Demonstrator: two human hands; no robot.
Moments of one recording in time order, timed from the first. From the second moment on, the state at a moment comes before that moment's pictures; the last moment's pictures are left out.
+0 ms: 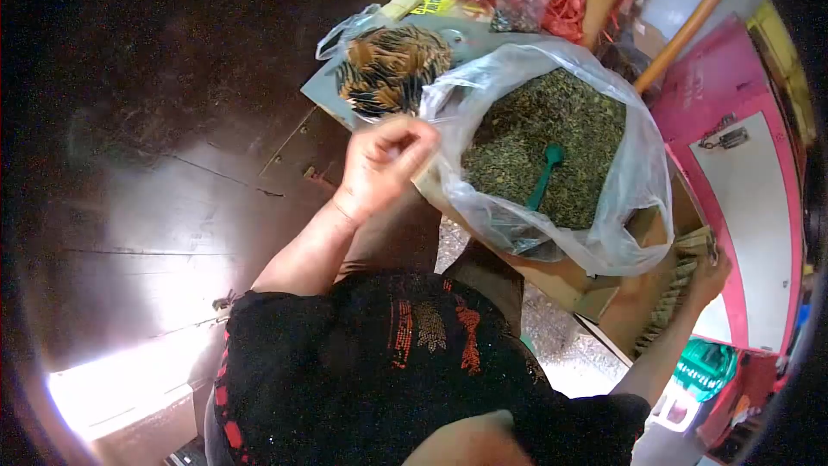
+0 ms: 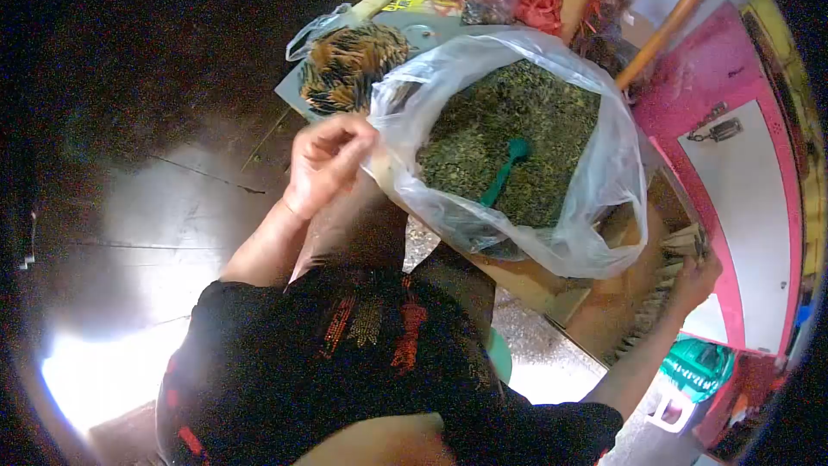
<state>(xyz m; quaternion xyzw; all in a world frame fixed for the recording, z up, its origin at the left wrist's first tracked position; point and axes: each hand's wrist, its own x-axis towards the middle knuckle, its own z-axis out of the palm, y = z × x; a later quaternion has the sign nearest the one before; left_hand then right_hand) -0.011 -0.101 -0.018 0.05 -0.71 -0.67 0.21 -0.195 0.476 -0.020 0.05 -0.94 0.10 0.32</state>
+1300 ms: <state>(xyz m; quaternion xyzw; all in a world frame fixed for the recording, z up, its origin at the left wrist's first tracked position) 0.003 -0.177 -0.065 0.05 -0.93 -0.17 0.31 -0.085 0.360 0.013 0.16 -0.91 0.14 0.36</state>
